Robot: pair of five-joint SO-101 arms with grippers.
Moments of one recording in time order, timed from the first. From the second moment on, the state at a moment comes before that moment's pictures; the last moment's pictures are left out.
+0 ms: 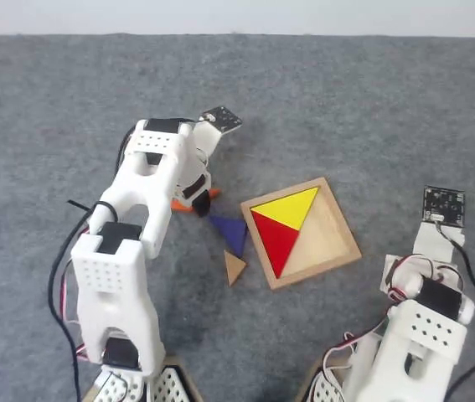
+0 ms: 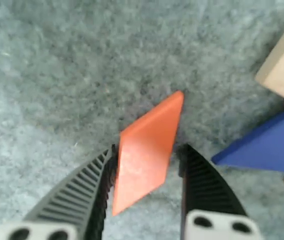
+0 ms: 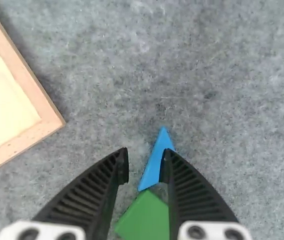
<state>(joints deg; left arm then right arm) 1.7 33.6 -4.3 76.1 -31.2 23.0 -61.9 72.4 61.0 13.6</state>
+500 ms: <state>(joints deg) 3.8 33.3 -4.7 80.5 -28.7 23.0 -61.9 72.4 61.0 13.6</state>
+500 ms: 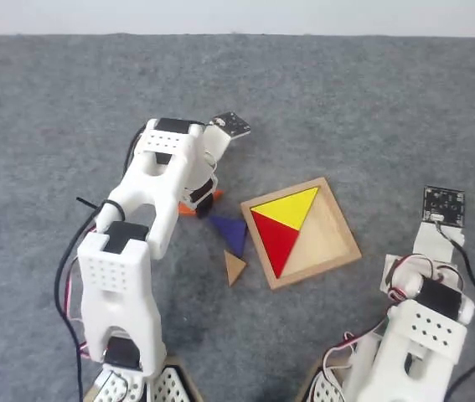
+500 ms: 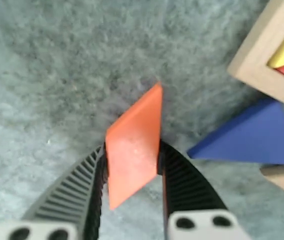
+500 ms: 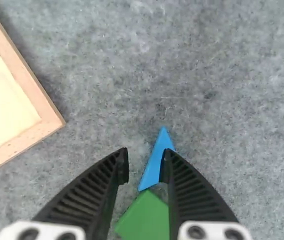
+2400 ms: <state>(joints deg) 37.1 46.6 -39.8 87.2 26.9 38.9 -61.9 69.9 61.0 13.6</state>
